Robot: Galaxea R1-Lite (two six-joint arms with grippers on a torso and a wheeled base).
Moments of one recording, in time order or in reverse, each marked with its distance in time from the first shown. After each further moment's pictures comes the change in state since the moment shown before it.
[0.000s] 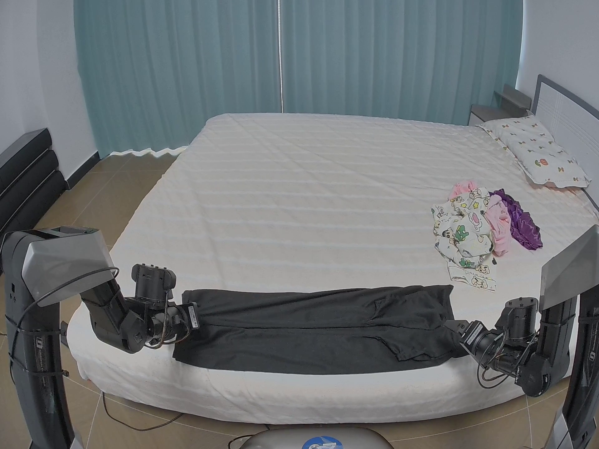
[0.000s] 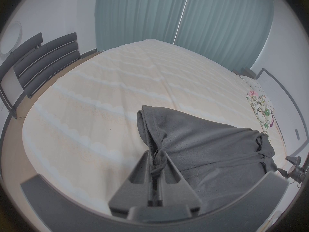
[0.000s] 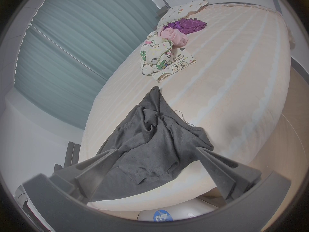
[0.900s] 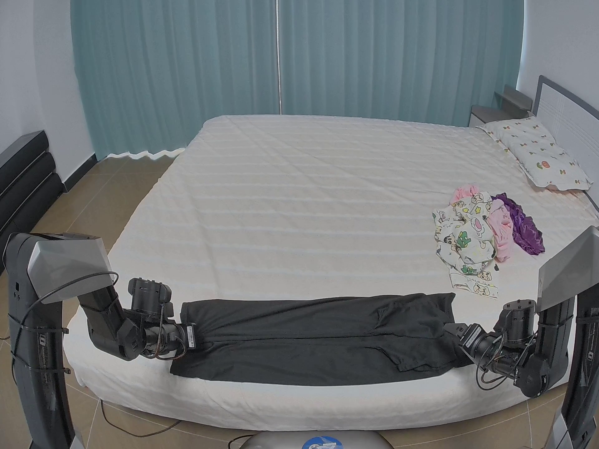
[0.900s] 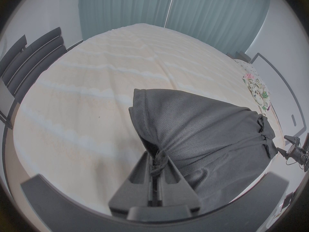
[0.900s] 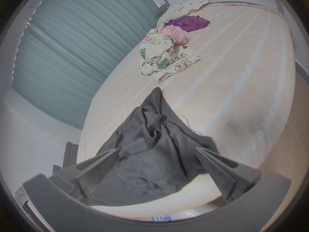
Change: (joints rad) left arm 0.051 0.049 0.055 -0.006 -0.119 0.108; right arm 0.001 0.019 0.000 0.000 0.000 -0.002
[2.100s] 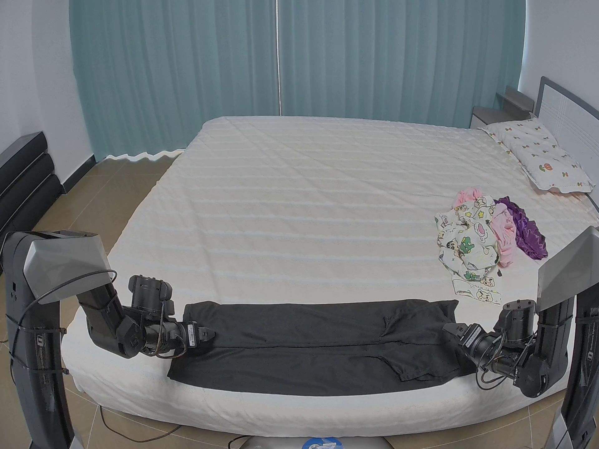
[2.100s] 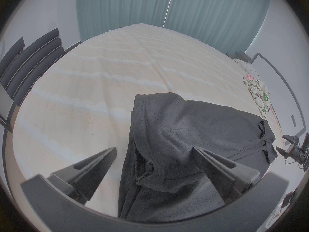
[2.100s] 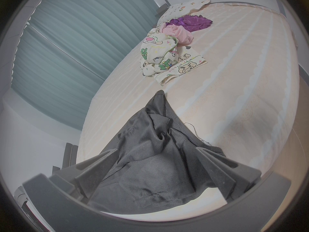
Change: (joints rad) left arm -0.012 -0.014 -0.016 0.052 -0.008 0.005; right arm 0.000 0.005 -0.002 0.000 -0.003 0.000
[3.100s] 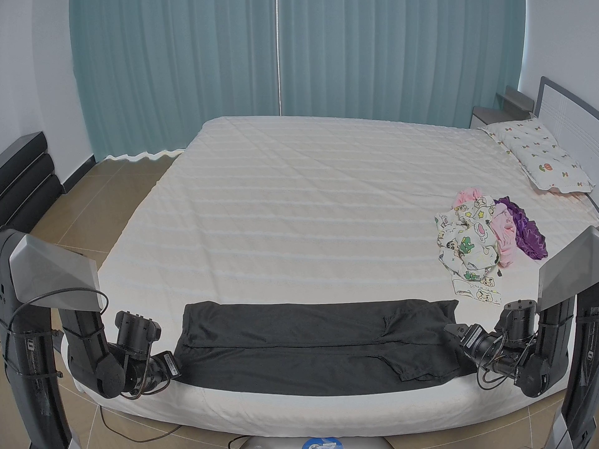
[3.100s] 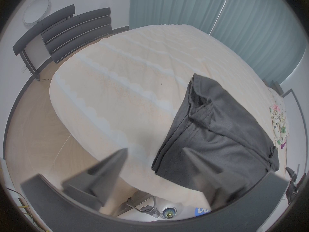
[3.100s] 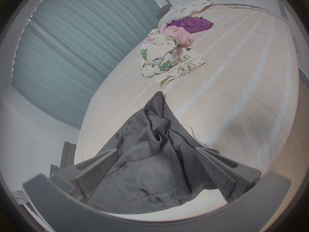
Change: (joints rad) left arm -0.033 -0.096 0.392 -0.195 0.240 -0.399; right arm -0.010 0.001 0.003 0.000 -0.003 -0.026
